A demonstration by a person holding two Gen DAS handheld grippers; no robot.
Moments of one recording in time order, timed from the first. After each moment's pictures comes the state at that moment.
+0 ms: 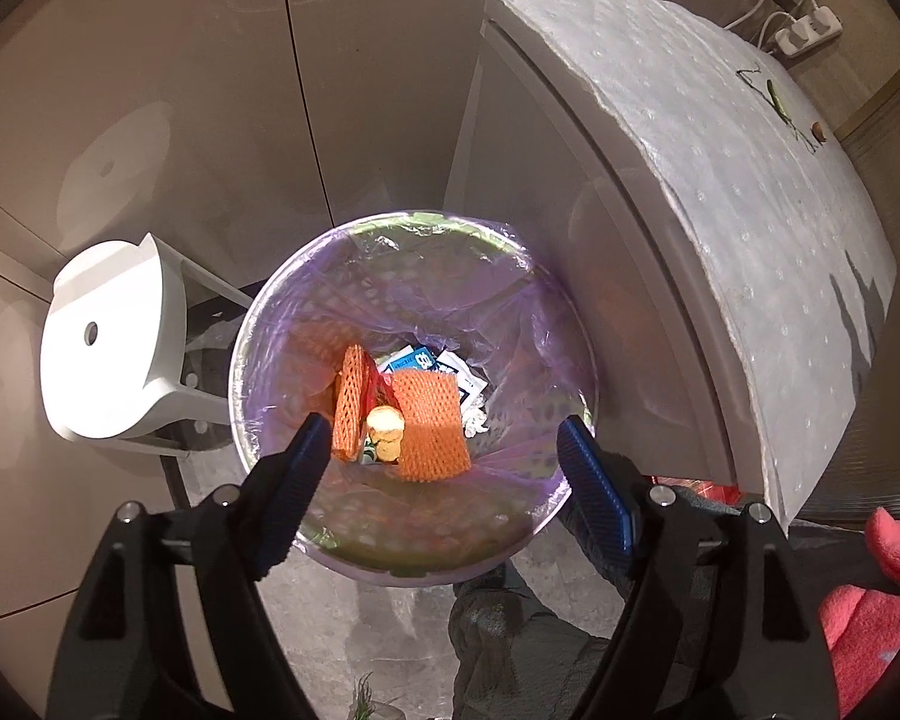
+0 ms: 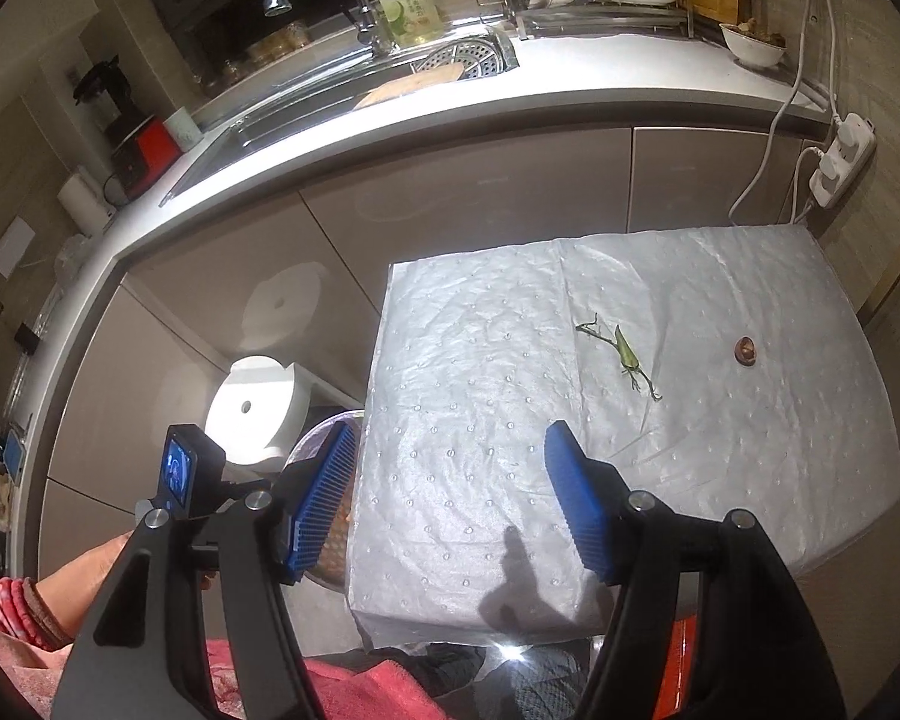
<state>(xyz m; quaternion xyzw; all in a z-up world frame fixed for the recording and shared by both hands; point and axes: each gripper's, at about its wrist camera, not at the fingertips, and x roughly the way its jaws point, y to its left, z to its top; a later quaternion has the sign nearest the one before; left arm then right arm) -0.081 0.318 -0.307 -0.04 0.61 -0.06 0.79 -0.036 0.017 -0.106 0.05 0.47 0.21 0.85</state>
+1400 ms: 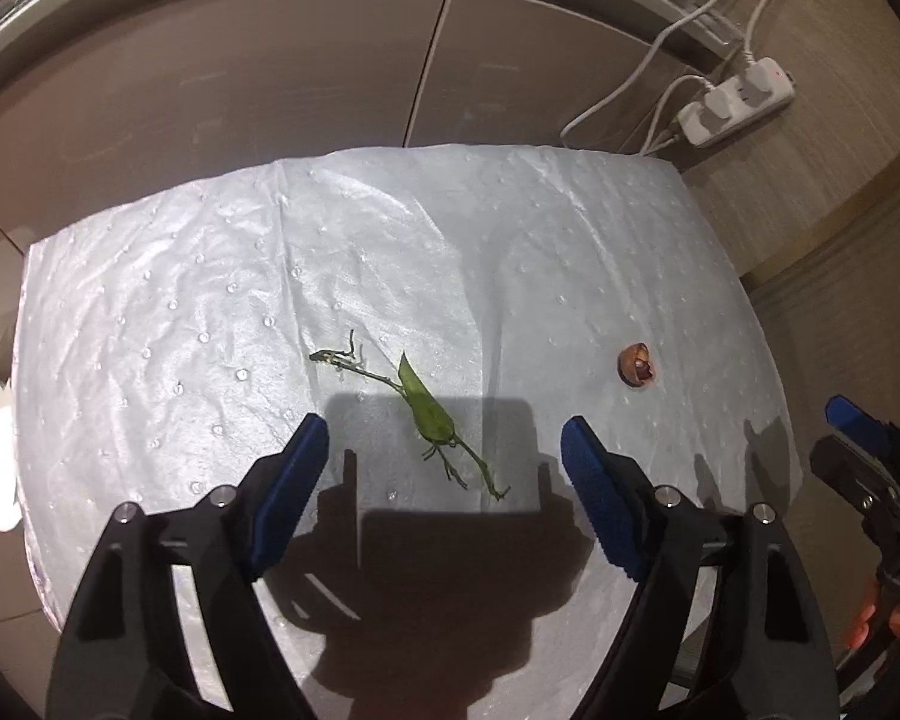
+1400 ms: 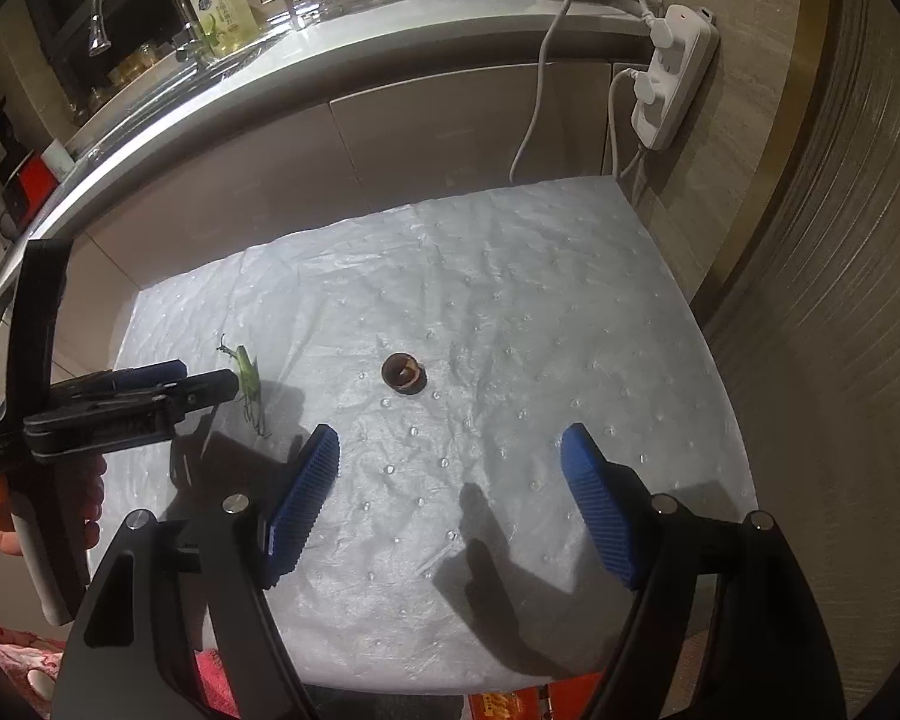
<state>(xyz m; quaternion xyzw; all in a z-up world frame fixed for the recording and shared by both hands) 0.116 0.025 -0.244 -0.10 0.56 -0.07 0.82 0.075 -0.216 -0.193 0.03 0.50 0.13 0.86</state>
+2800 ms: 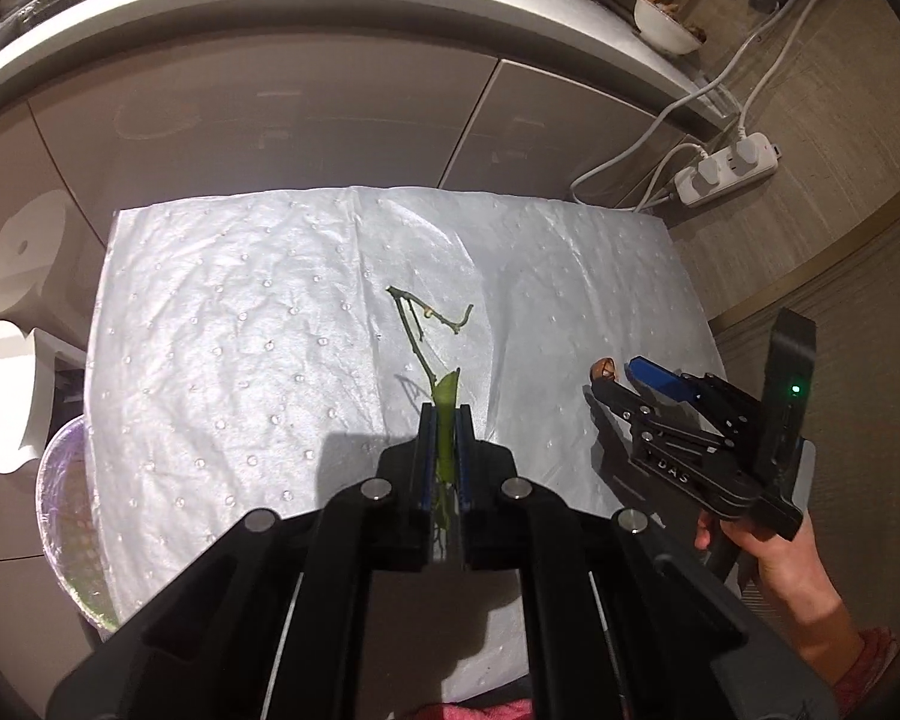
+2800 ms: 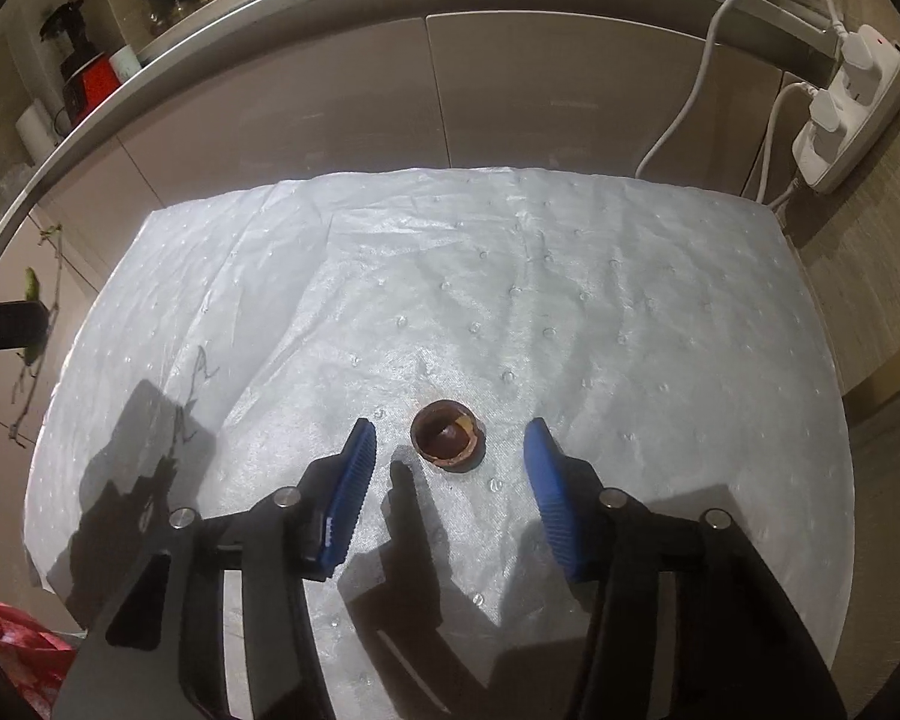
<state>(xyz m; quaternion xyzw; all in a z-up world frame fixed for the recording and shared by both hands) 0.066 0.067 -0.181 -0.15 0.53 -0.05 0.83 0.134 -0.162 -0.266 -0.05 0.49 0.24 0.84</state>
